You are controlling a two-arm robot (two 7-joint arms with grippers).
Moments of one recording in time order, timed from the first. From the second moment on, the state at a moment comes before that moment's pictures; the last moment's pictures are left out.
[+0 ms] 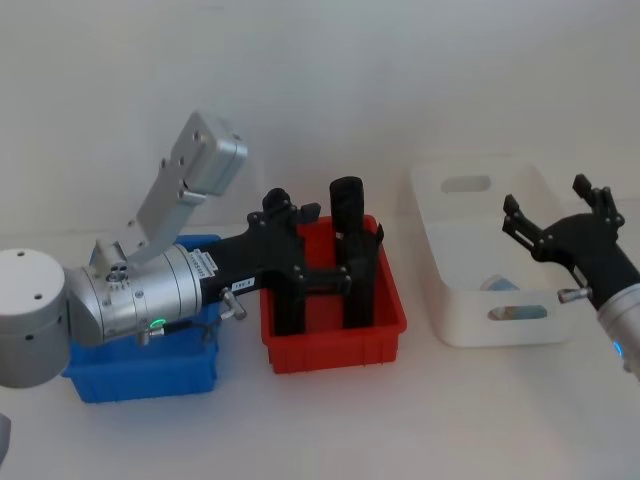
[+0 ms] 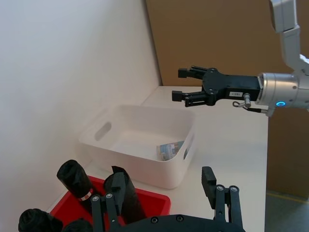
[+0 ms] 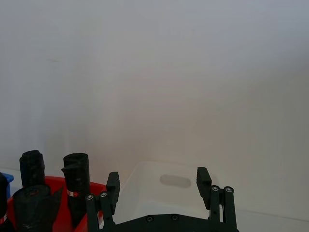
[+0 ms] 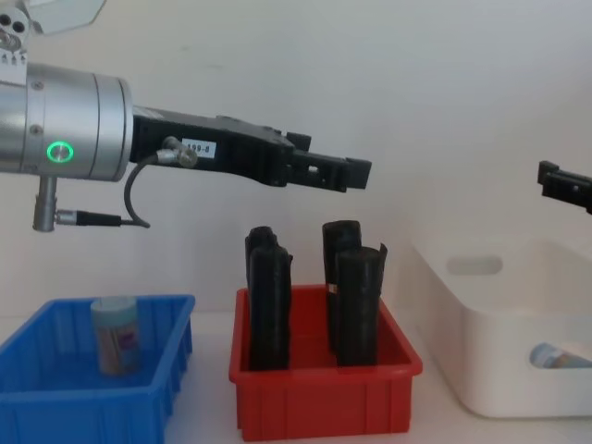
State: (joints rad) left arm -0.50 0.40 0.34 -1.58 -0.27 0.32 -0.75; right arm 0.24 0.31 -0.20 -1.48 0.23 -0.14 0.06
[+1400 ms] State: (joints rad) left arm -0.30 0.39 0.43 -1.62 -0.22 0.09 -0.20; right arm -0.01 0.34 -0.23 -1.77 0.29 0.03 0.07
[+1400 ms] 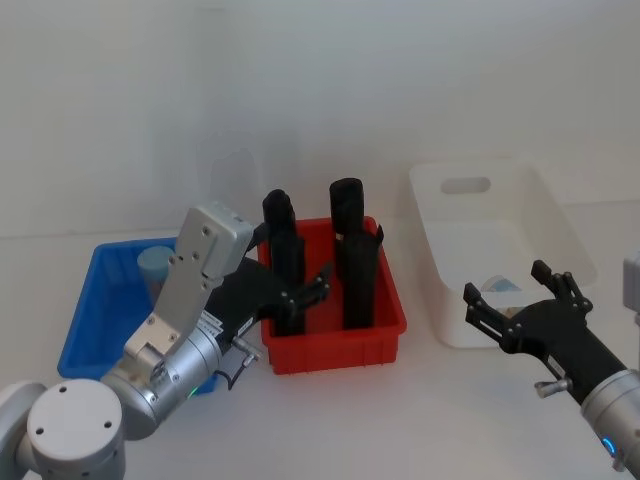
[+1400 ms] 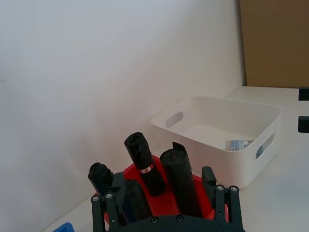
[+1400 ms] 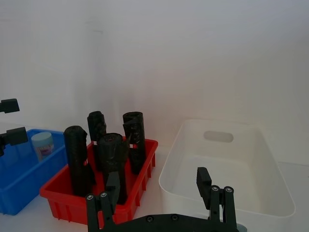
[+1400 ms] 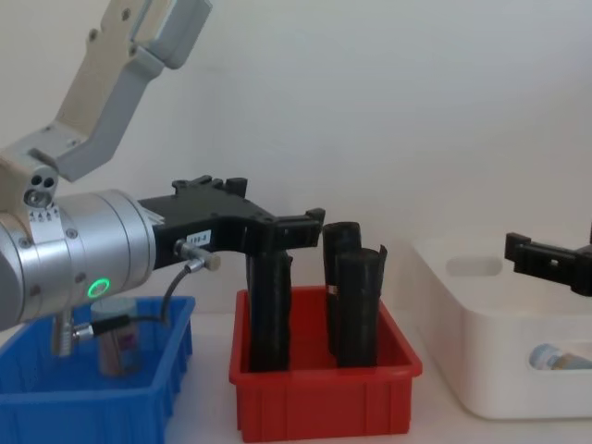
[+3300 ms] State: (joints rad) left arm -0.24 0.38 0.45 -1.63 -0.20 0.01 -0.01; right arm 0.12 0.28 -0.24 -1.57 0.22 0.02 0.19
